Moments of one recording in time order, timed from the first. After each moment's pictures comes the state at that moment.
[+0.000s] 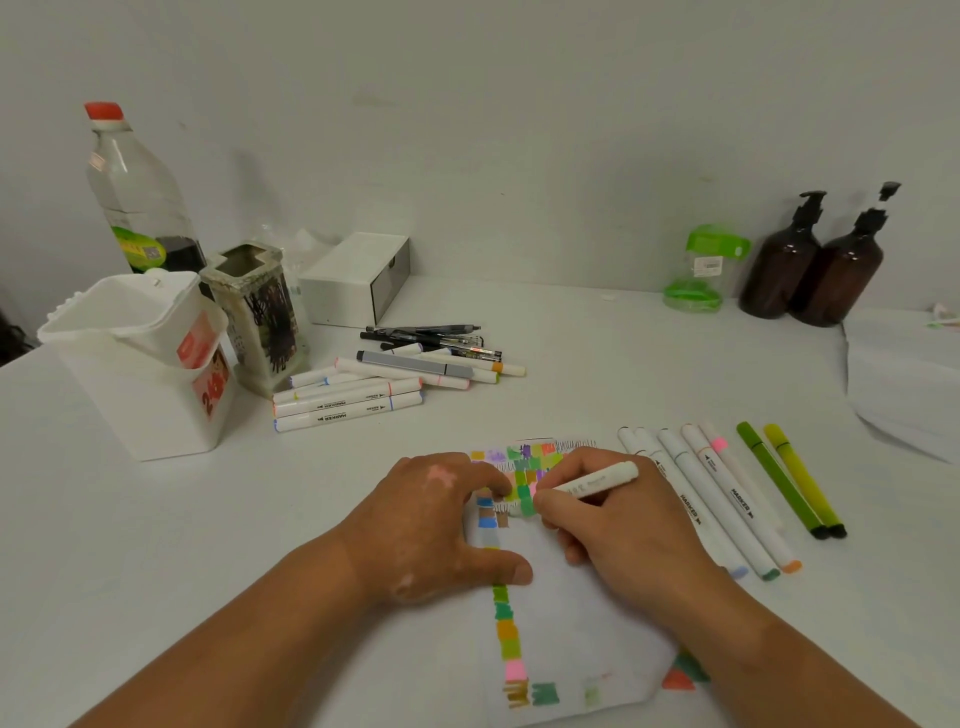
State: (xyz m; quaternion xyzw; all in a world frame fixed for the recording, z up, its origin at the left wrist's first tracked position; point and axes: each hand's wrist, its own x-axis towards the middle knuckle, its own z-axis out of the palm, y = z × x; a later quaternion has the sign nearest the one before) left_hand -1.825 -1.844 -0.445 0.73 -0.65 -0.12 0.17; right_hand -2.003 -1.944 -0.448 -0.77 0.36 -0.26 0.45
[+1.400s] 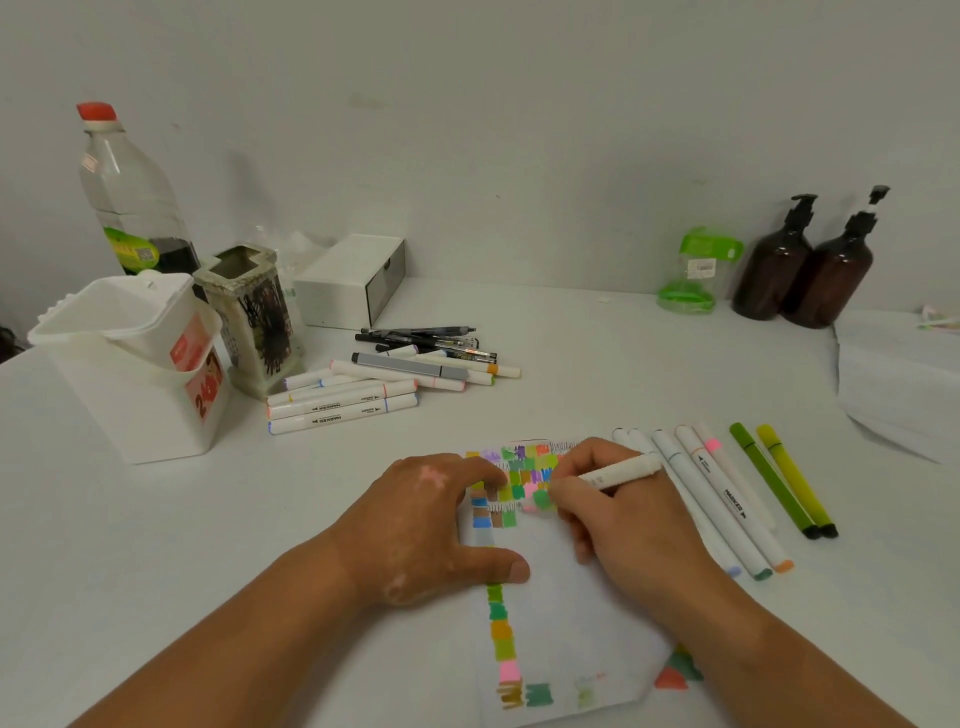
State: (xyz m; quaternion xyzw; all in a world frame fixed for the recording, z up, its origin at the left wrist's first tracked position) left_hand -1.821 -1.846 -0.449 0.74 -0.65 -0.10 0.17; right_hand -2.003 -1.950 -0.450 -0.75 0.36 -0.30 0.48
